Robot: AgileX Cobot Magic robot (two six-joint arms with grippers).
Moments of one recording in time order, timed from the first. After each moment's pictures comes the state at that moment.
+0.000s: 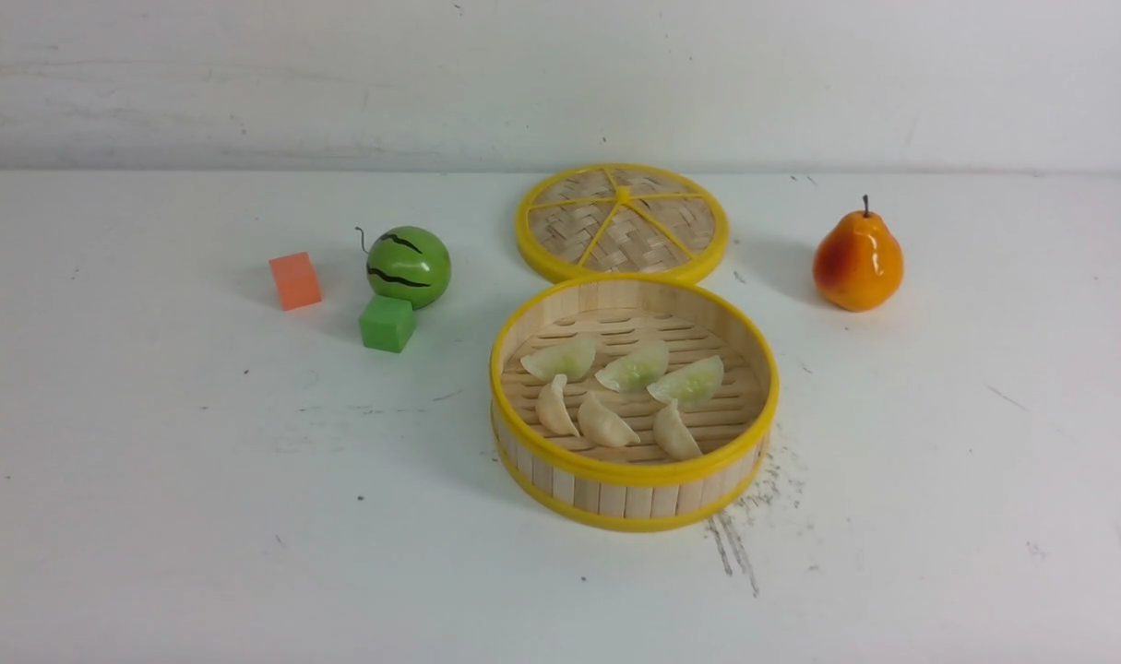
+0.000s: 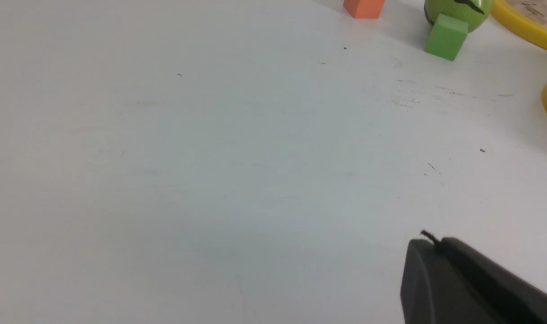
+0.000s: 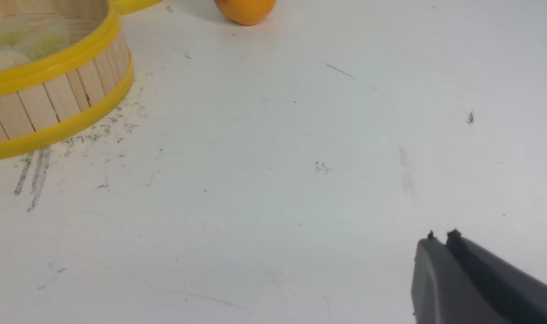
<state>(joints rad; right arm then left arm) -0.03 -0.01 0.02 -0.06 0.38 0.11 0.04 -0.01 0.03 -0.01 0.37 -0.19</state>
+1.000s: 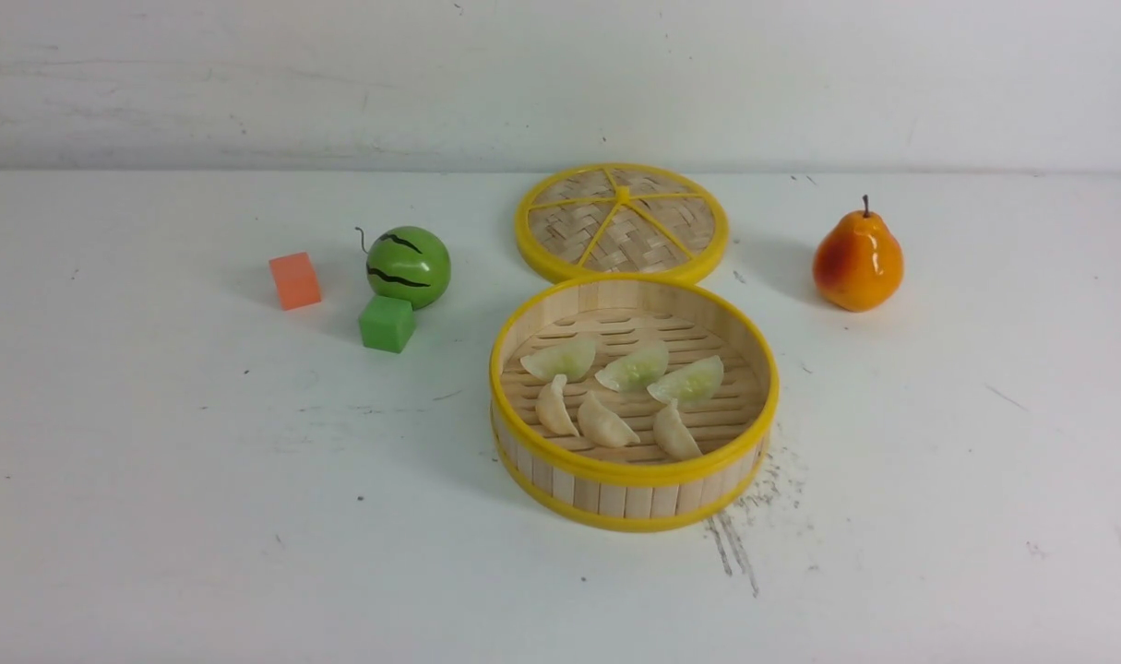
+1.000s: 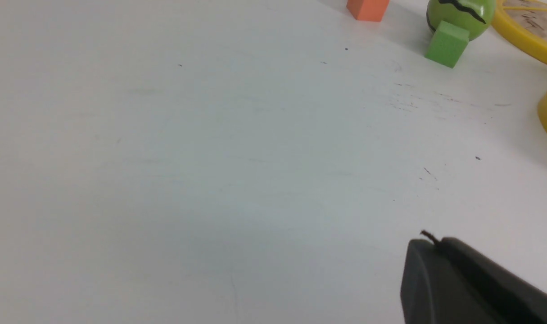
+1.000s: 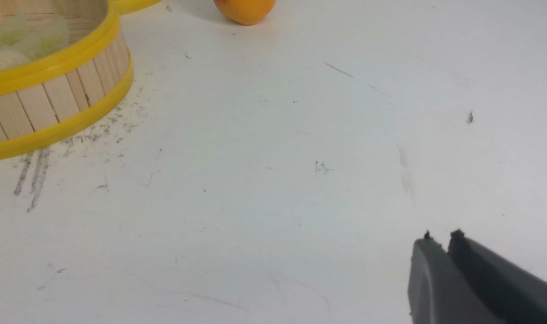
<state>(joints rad) -0.03 -0.01 0.02 -0.06 0.38 0.11 0.04 -0.01 0.03 -0.01 0.37 -0.24</state>
